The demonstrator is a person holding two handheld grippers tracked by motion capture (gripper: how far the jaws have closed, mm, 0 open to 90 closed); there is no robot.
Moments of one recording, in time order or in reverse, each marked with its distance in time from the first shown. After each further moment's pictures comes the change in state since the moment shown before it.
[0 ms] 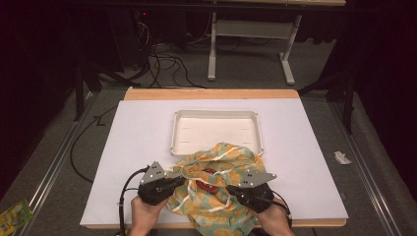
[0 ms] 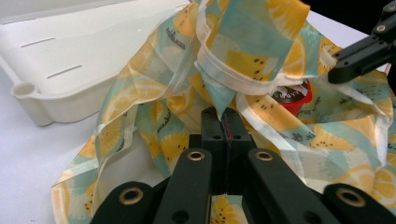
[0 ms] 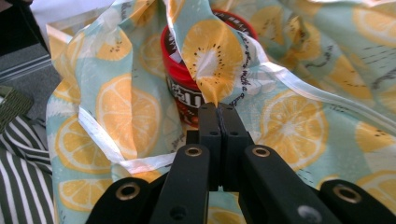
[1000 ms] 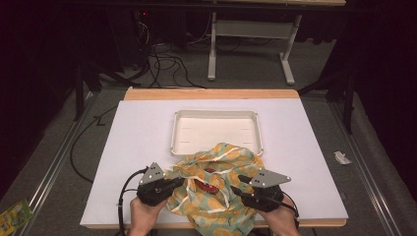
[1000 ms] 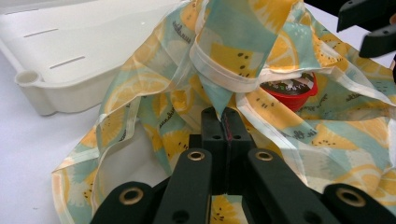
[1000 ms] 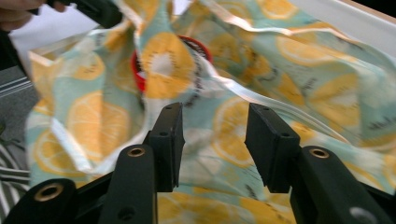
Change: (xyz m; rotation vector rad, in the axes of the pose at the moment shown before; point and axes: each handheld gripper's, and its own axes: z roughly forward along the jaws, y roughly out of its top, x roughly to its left) left arm 0.001 -0.004 0.000 0.010 0.005 -0.016; right arm -0.003 -0.004 -0.019 -0.093 -0.077 0.007
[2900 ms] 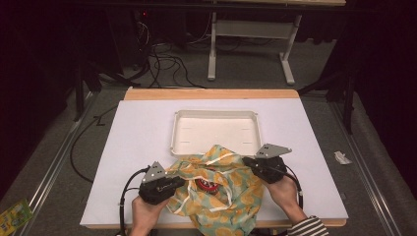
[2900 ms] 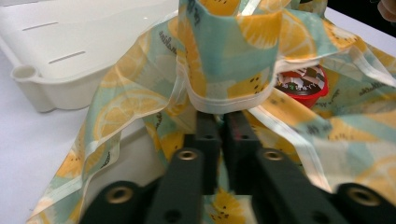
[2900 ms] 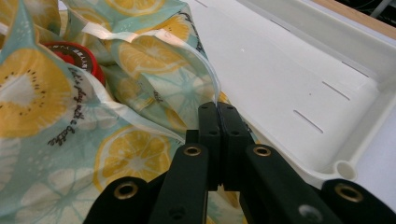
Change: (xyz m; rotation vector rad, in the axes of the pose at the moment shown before) left arm 0.002 0.000 0.007 0.016 0.008 -0.008; right arm -0.070 0.013 0.021 0.064 -0.090 0.039
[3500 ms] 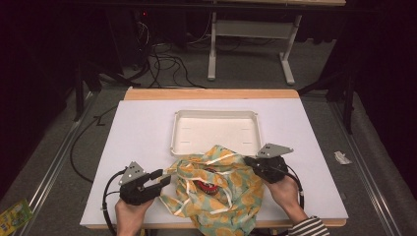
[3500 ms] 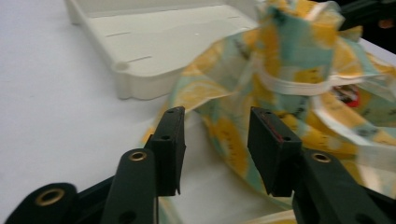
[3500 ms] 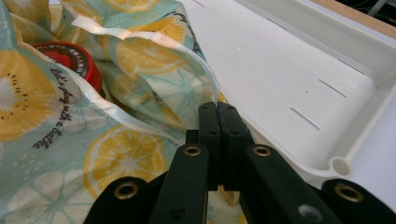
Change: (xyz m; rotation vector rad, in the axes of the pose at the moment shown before) left arm 0.013 -0.010 -0.037 -0.078 0.103 -0.079; right arm -0.002 -0.001 -0.001 -0.003 -0.006 0.008
